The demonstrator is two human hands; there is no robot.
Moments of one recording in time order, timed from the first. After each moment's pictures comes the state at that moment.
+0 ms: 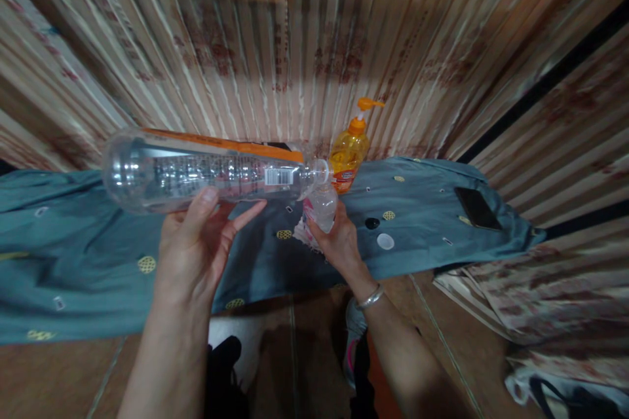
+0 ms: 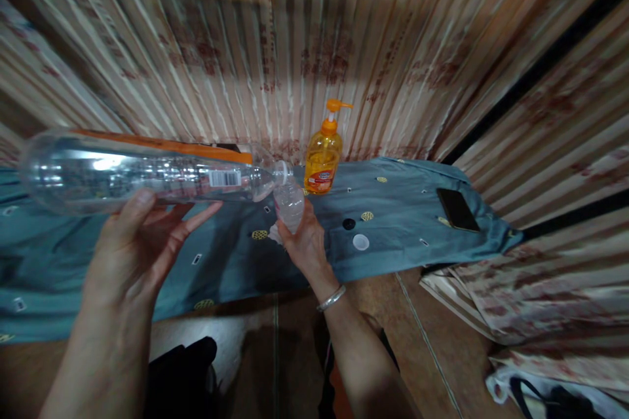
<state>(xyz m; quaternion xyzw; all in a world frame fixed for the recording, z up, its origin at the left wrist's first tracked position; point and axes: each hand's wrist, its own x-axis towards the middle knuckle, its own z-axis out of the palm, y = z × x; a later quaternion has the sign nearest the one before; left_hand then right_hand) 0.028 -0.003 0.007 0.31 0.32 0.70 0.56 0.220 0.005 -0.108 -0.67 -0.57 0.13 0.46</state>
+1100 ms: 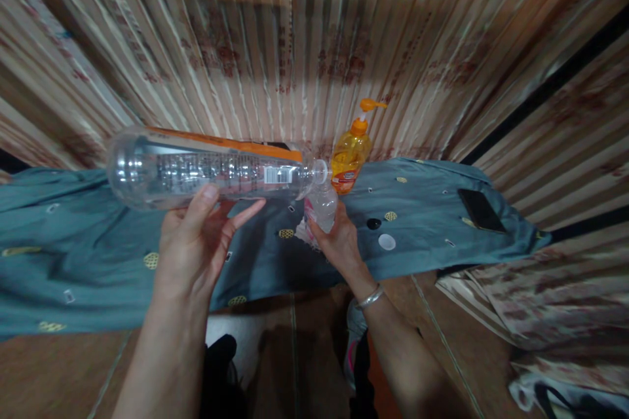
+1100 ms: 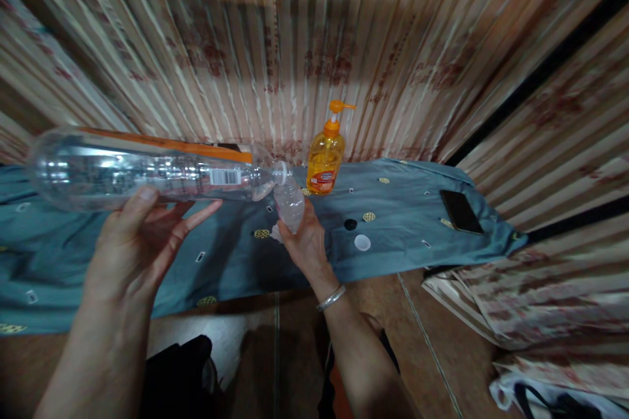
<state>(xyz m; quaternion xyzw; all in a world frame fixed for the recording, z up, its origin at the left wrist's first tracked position) 0.026 -0.001 0.008 0.32 0.33 0.70 0.55 0.218 0.004 -0.107 -0.67 -0.56 0.14 0.46</state>
